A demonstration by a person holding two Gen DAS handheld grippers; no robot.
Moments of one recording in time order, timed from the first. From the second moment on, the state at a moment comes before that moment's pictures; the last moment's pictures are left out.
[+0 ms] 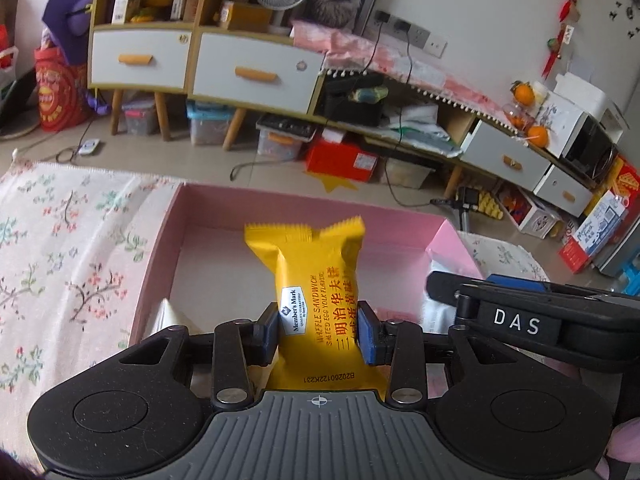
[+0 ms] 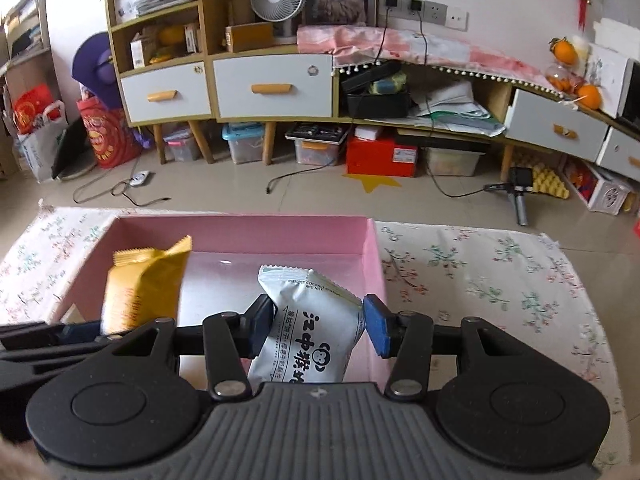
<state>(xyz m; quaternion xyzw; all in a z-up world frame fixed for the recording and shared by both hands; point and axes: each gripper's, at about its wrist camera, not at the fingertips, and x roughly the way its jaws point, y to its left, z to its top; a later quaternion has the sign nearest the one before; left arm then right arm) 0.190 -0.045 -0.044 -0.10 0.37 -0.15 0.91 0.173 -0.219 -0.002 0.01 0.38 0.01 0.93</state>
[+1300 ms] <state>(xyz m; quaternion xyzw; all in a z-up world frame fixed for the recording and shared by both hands) 0.081 -0.006 -0.002 -0.02 0.38 -0.13 0.92 0.083 -0.238 0.034 0.02 0.40 0.04 0.92</state>
